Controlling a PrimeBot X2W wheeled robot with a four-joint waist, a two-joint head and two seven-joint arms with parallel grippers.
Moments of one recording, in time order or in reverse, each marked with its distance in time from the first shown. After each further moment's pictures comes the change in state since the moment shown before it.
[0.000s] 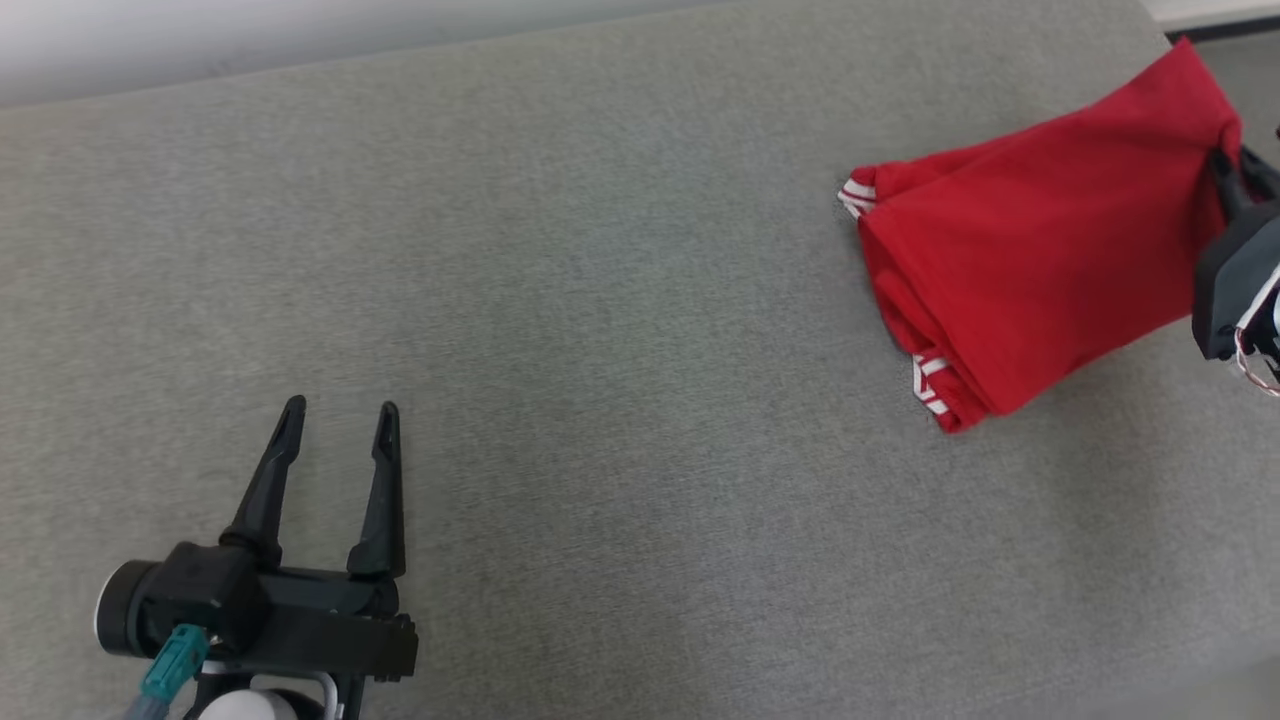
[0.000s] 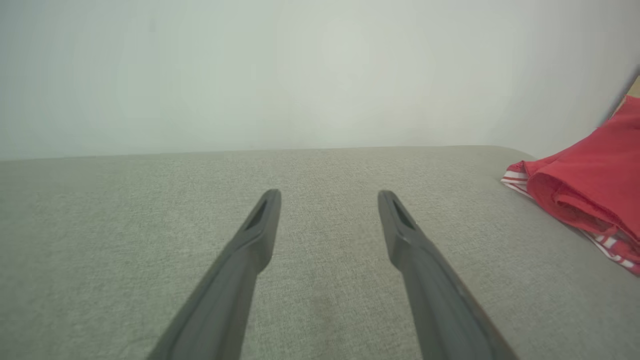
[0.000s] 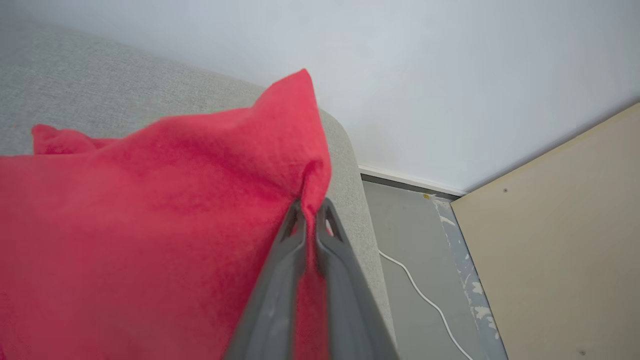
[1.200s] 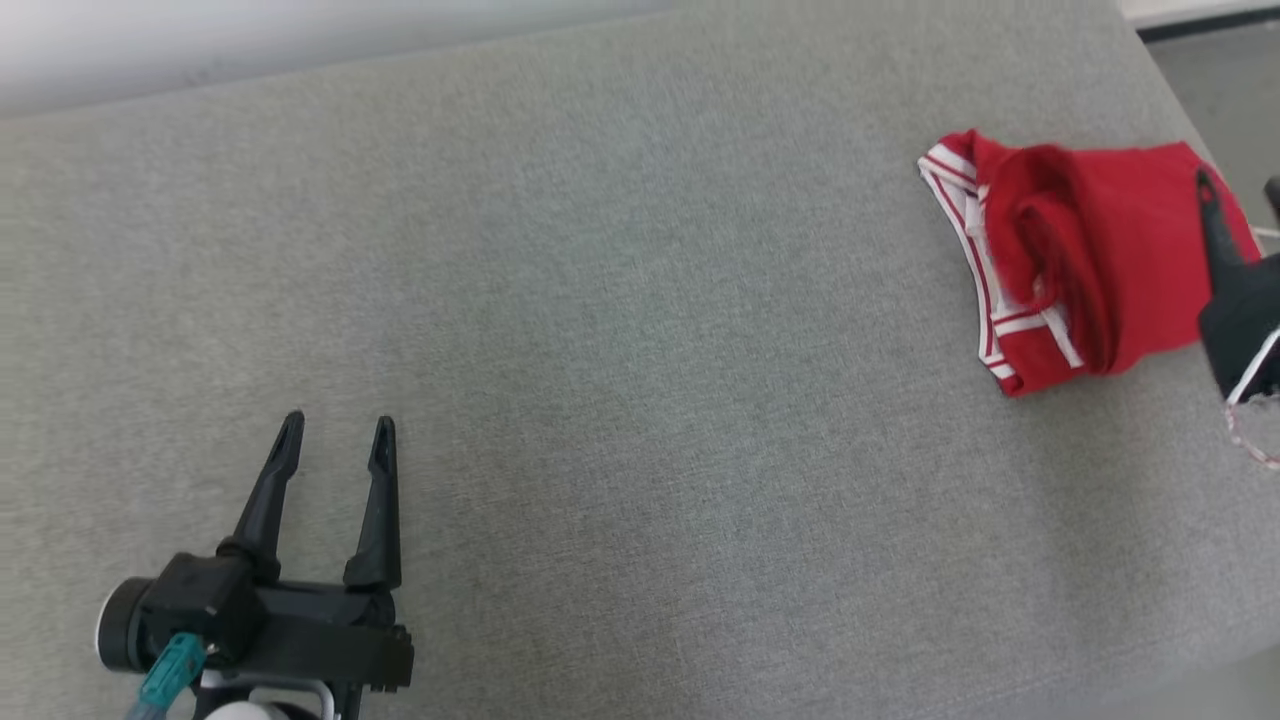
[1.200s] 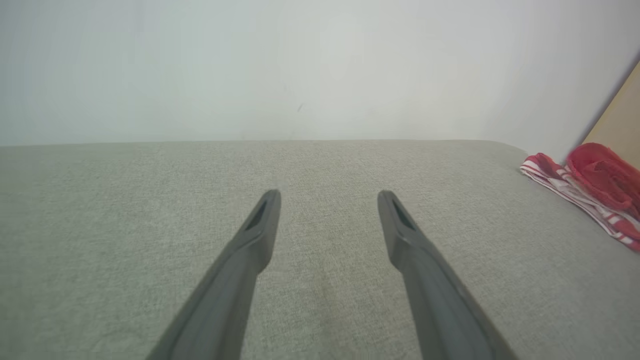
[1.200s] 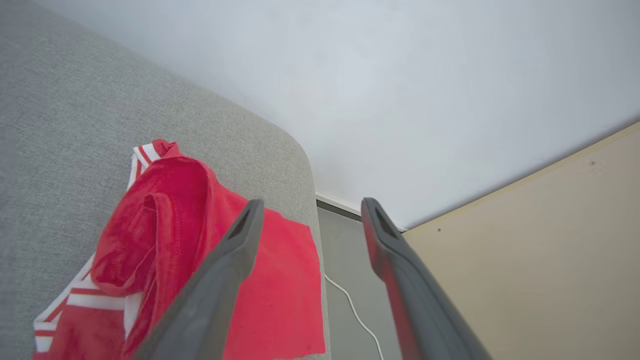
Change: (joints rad) left arm 0.006 -0.011 0.015 0.019 -0.001 -0.010 0.000; right arm 0.176 0.002 -0.147 -0.275 -0.266 0.000 -0.008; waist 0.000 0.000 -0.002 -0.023
